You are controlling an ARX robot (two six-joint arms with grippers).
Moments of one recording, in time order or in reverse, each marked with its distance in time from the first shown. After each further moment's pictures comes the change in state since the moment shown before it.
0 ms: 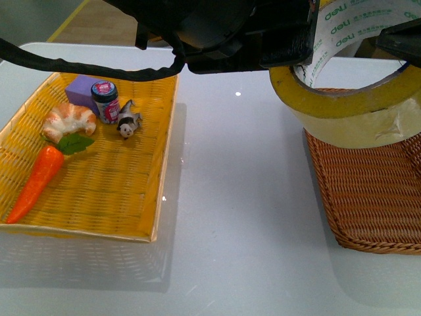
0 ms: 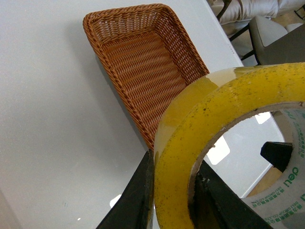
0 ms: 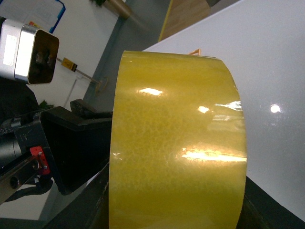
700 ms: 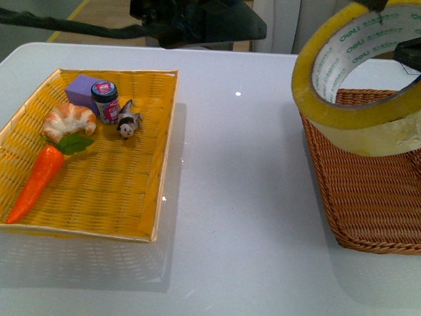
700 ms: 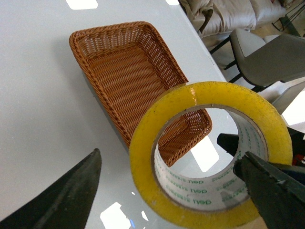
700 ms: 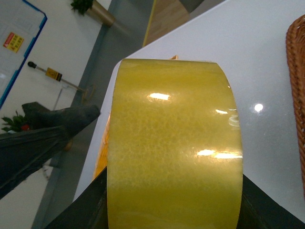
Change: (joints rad) left arm 0.014 -0.072 -0.008 0.007 0.042 -0.016; right arm -0.067 0.008 0.000 -0.014 0.009 -0.001
